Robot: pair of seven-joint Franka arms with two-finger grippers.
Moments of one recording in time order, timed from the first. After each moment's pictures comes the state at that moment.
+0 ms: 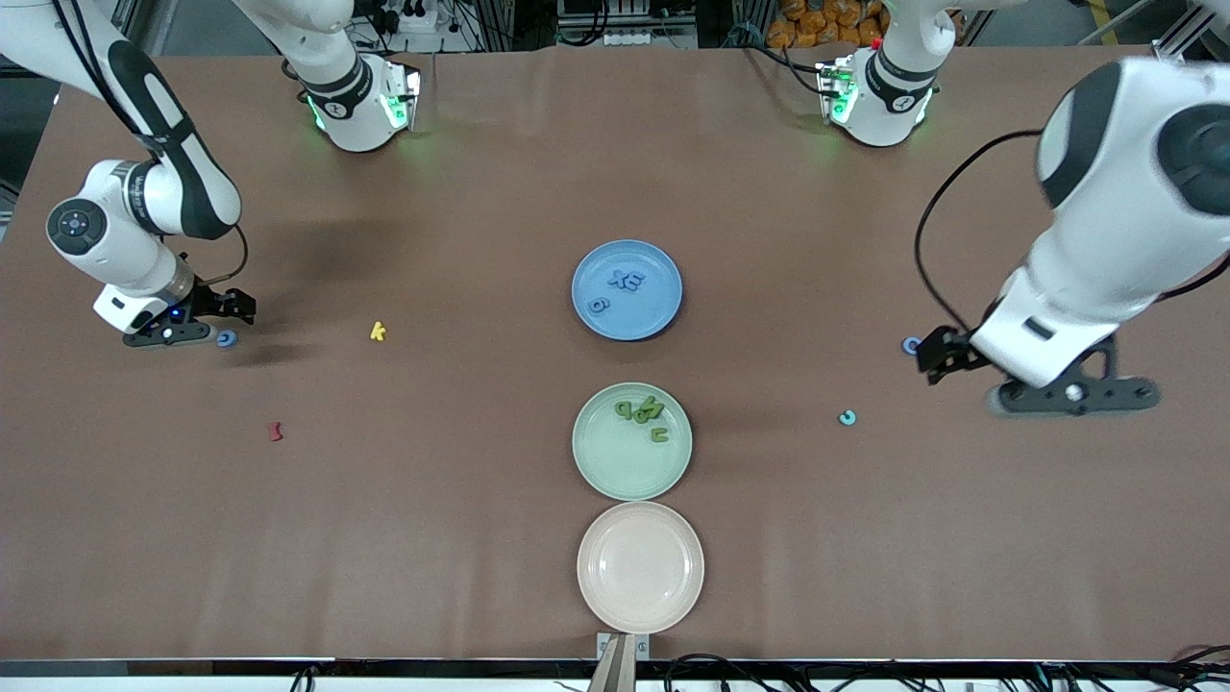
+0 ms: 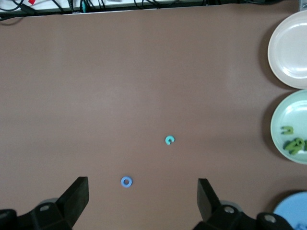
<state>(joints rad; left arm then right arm) -0.05 0.31 -0.25 -1.32 0.18 1.69 -0.27 -0.49 0.26 0.12 -2.45 -0.34 2.72 -0.24</state>
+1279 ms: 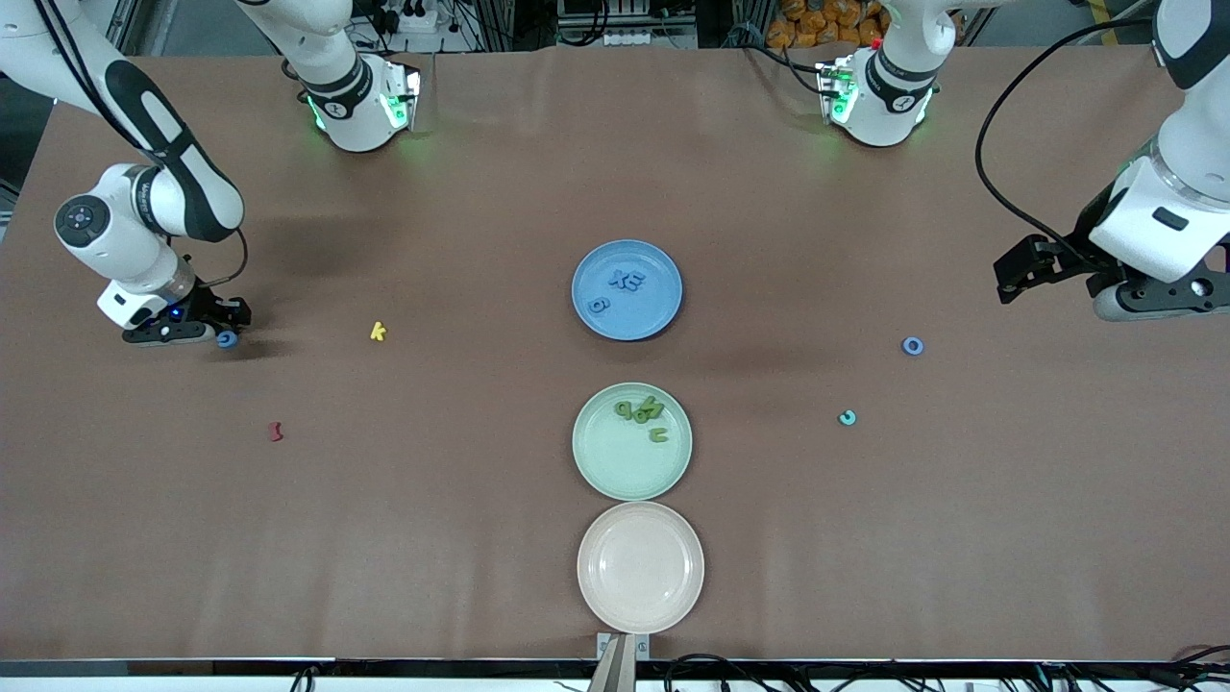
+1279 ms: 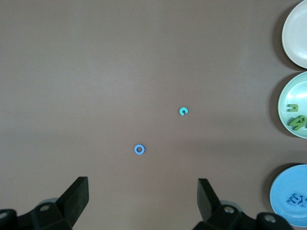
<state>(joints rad) 0.02 0.08 -0.20 -1.52 0.08 1.65 -0.22 -0.55 0.34 0.10 -2.46 -0.33 2.88 -0.26</state>
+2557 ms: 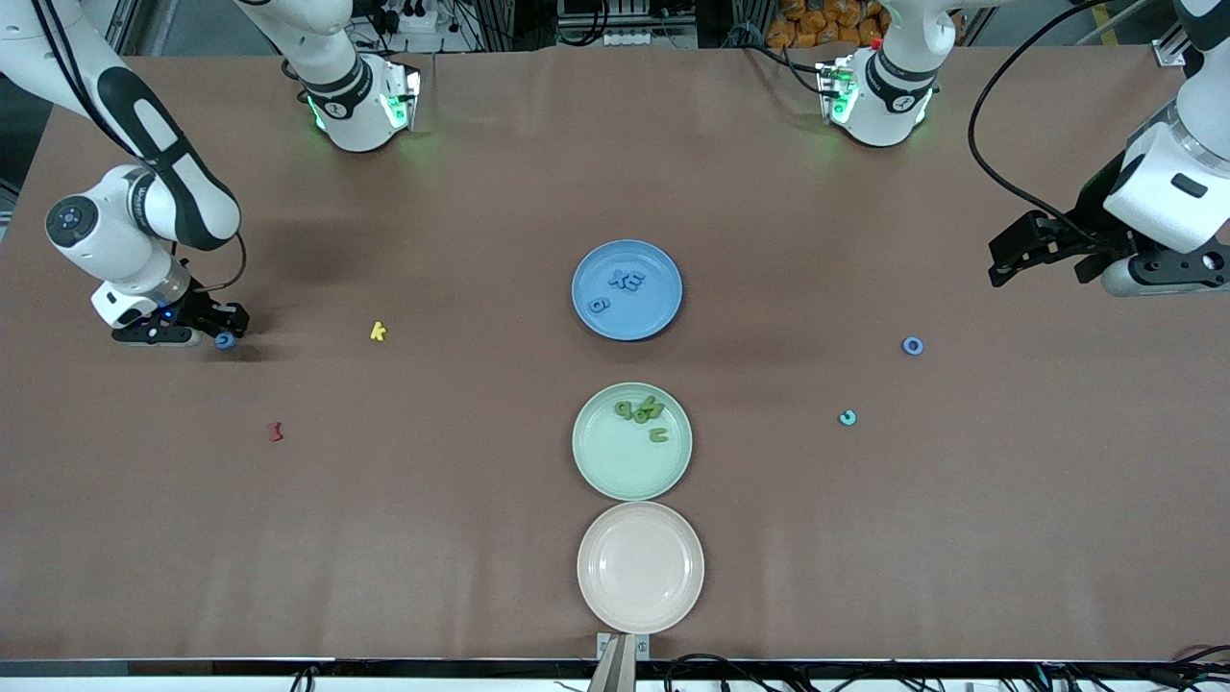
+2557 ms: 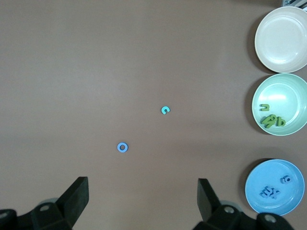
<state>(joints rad) 0.03 0.04 -0.20 -1.53 -0.01 1.65 -0.22 -0.54 0.34 0.10 -2.46 -0.18 2.87 -0.26</state>
